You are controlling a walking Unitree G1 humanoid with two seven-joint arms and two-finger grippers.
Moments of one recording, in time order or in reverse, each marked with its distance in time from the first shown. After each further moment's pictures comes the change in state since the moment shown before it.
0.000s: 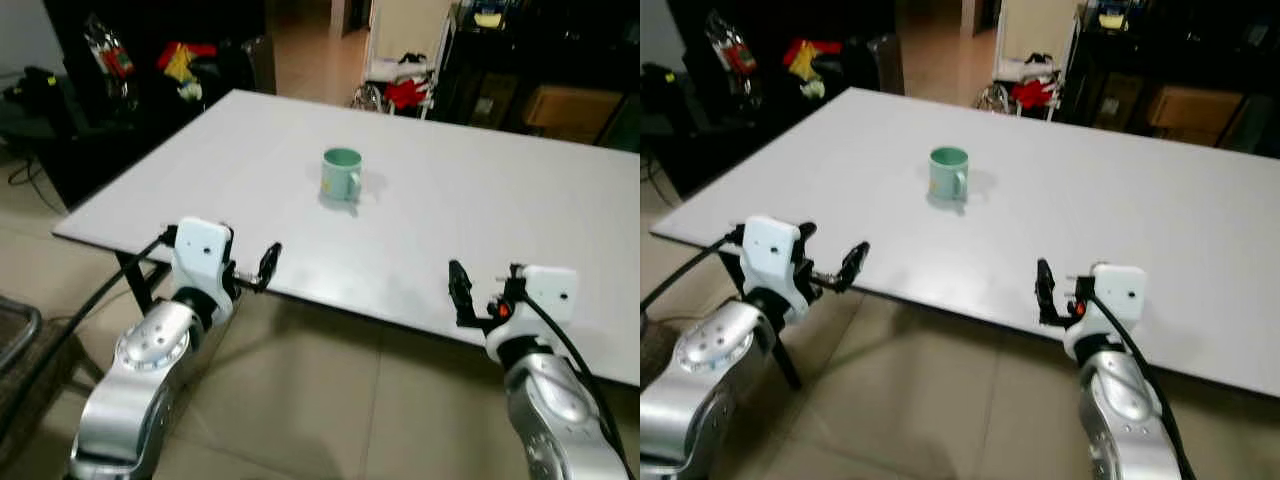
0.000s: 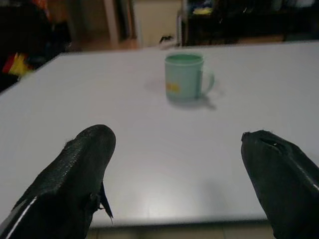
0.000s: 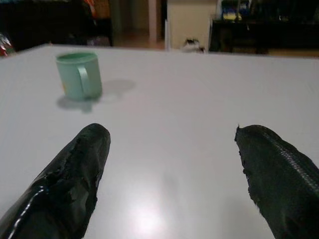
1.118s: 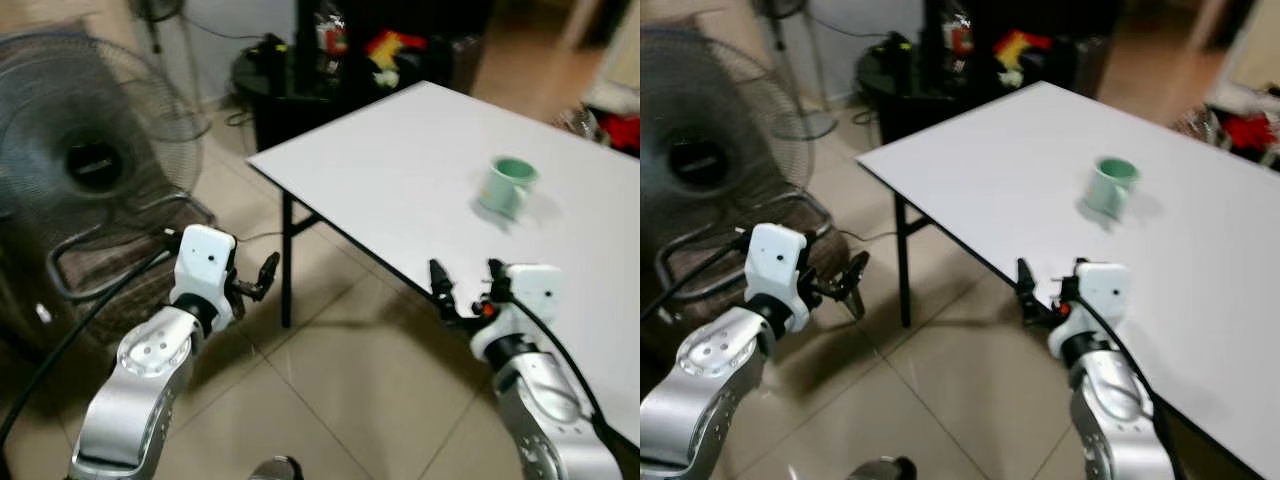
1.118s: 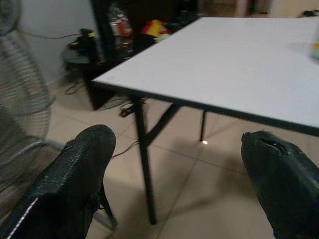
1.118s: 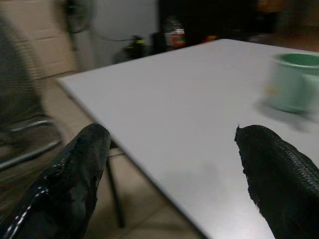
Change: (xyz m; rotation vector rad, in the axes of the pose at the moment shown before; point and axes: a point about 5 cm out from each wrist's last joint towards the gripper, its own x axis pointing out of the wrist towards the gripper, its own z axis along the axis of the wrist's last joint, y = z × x) left arm 0.000 0.000 -0.006 0.035 0.032 0.004; right arm 0.001 0.015 0.005 0.011 -0.031 0.145
